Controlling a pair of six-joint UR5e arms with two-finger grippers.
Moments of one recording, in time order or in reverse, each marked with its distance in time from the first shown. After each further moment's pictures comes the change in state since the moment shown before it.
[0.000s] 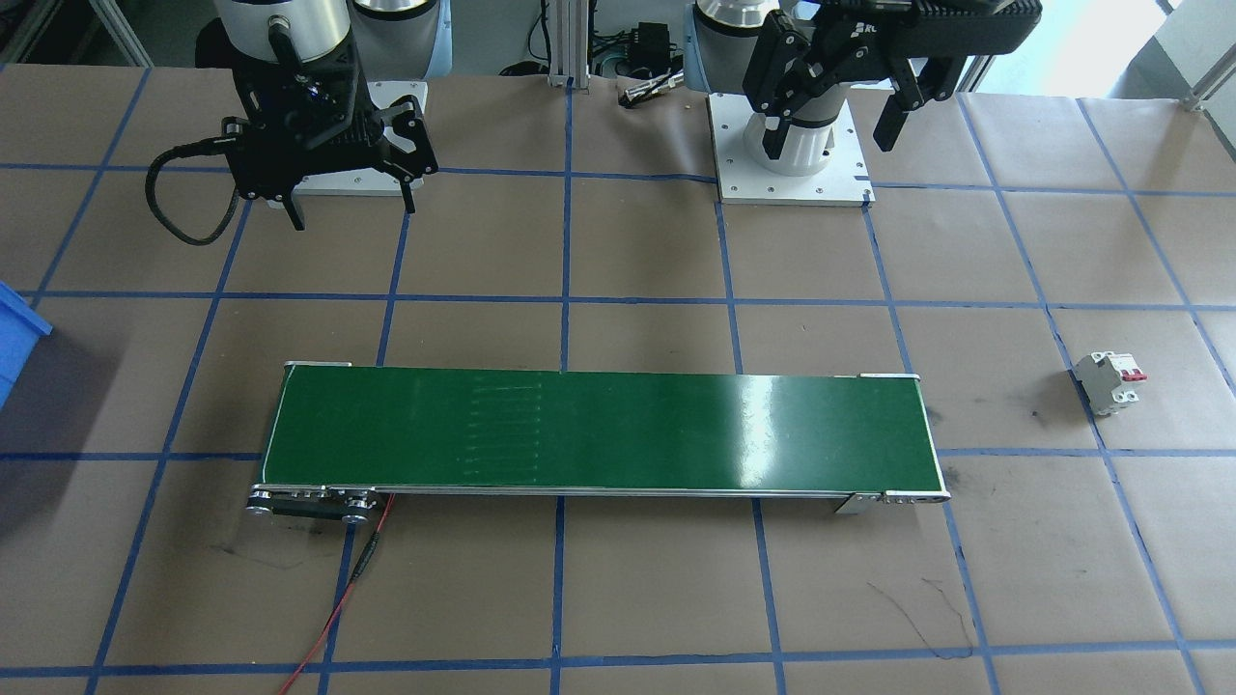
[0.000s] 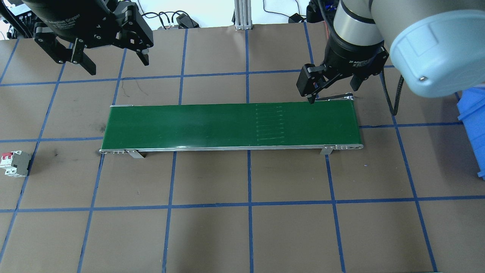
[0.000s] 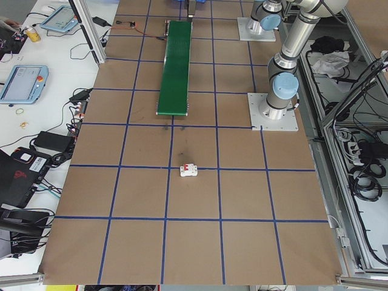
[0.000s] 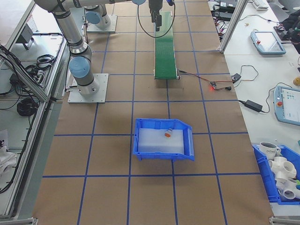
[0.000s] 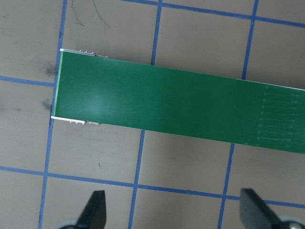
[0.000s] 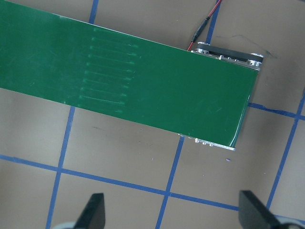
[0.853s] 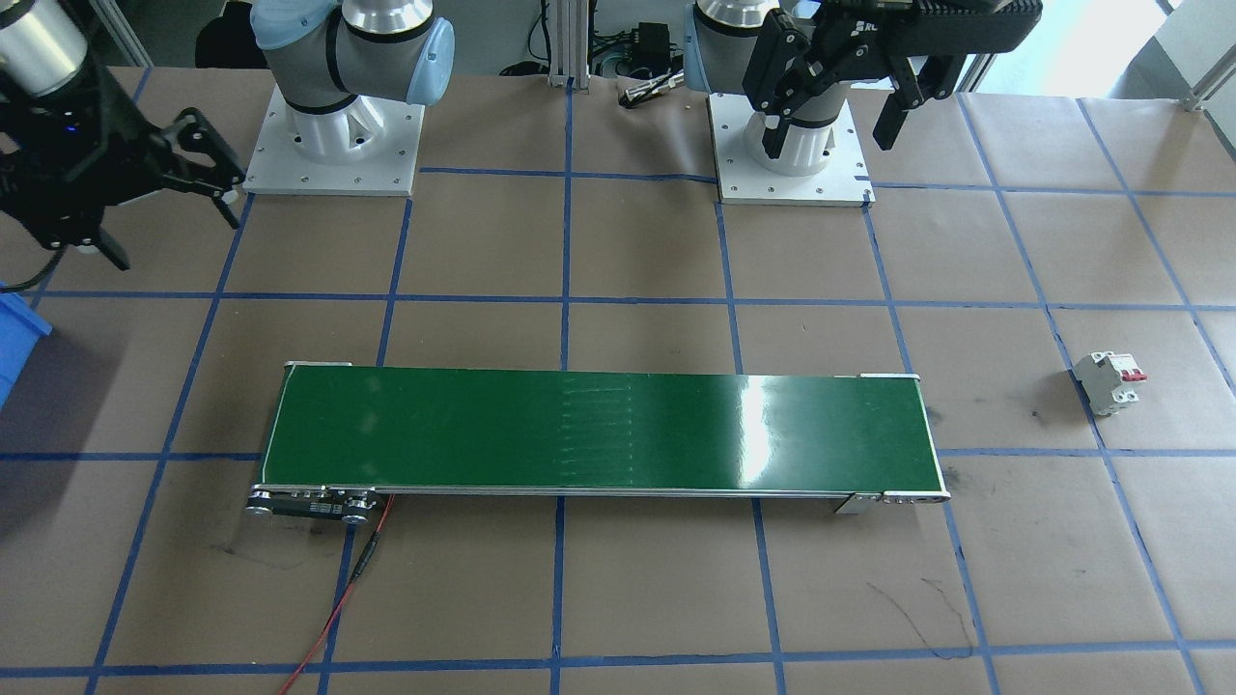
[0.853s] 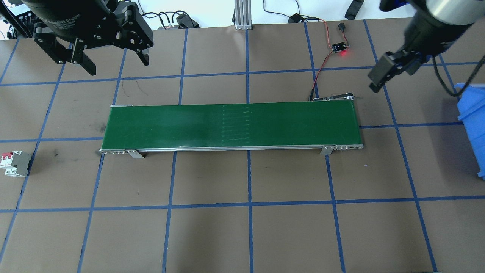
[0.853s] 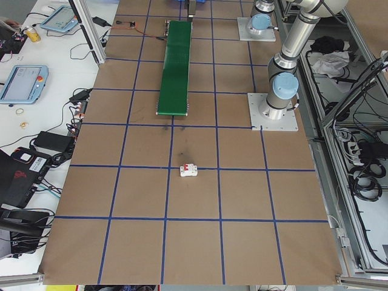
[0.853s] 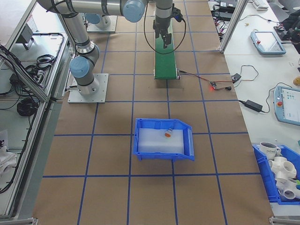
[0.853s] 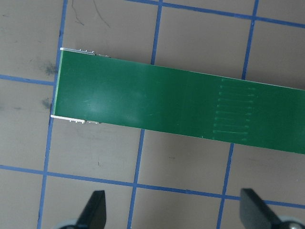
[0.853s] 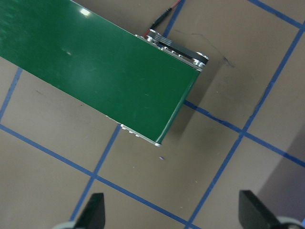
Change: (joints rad) left arm 0.000 0.001 0.000 -0.002 -0.001 -0.006; right arm -0.300 -0.021 0.016 0.024 0.068 -0.506
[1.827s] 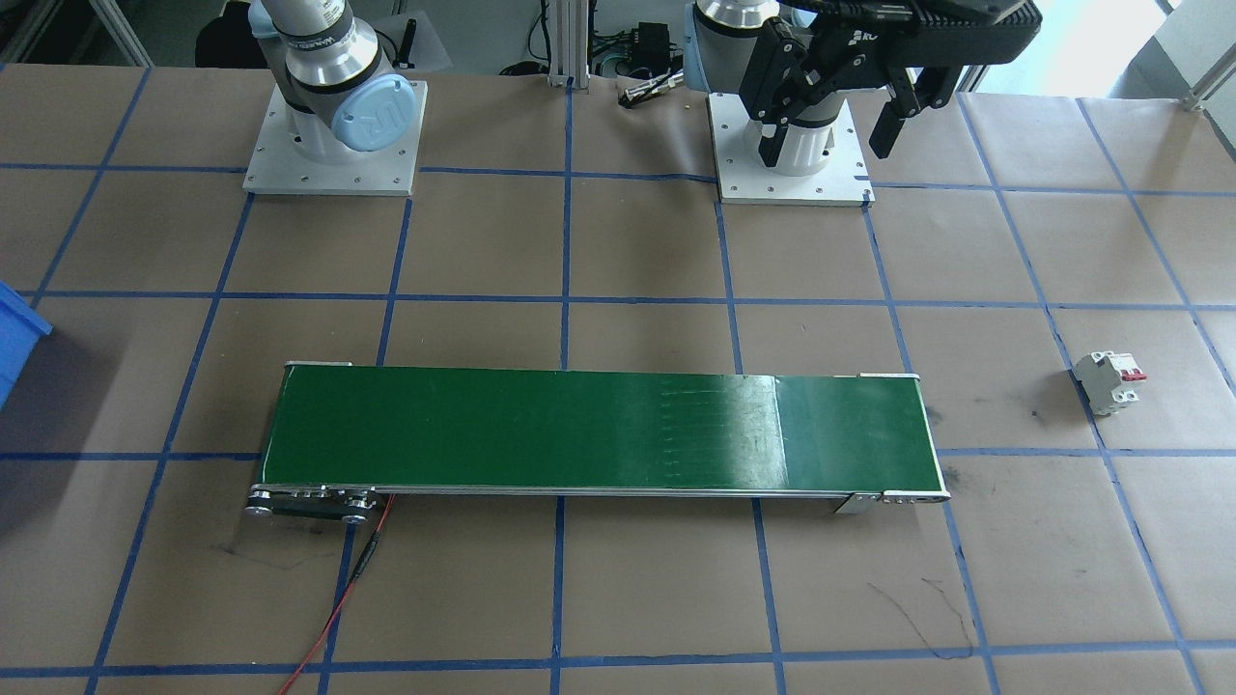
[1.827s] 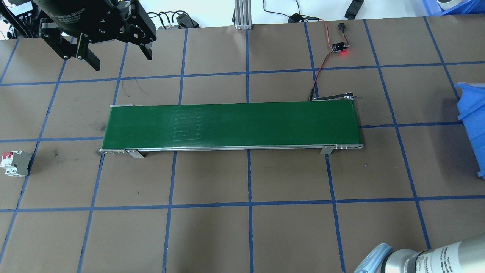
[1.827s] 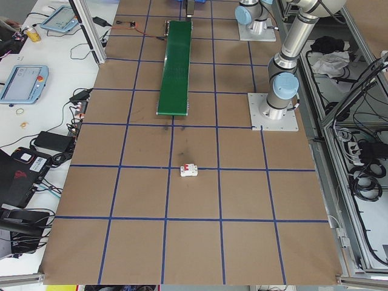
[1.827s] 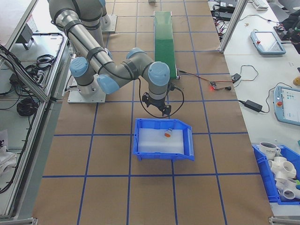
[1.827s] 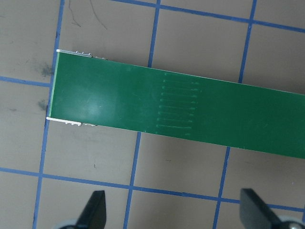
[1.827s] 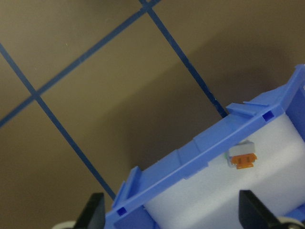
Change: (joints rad) left arm -0.001 -0.016 0.012 0.005 -0.009 -0.010; right arm -0.710 0.191 0.062 -0.199 0.013 -1.216
